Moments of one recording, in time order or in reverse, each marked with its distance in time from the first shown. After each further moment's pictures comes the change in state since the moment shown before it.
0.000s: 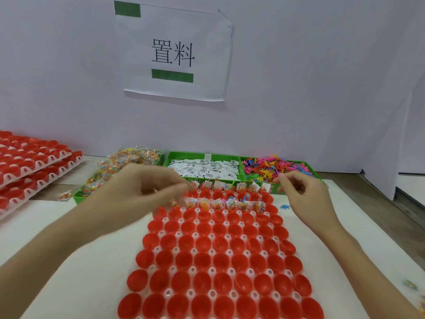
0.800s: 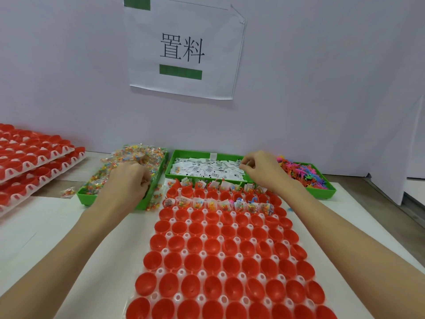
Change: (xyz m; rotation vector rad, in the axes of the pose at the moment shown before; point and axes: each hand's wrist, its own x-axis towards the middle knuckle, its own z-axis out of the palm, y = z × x) left_hand 0.030 -0.080 -0.003 0.716 0.298 -0.255; right_hand 0.098 -0.013 0.089 -0.424 -0.385 -0.075
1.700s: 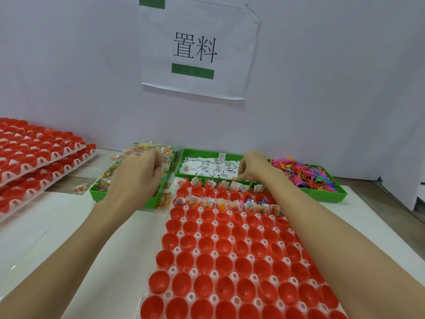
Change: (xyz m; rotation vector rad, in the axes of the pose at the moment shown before) left_hand -0.003 0.009 -0.014 -0.068 0.137 -0.008; right_hand 0.032 -0.038 0.017 -0.143 -0.287 0.126
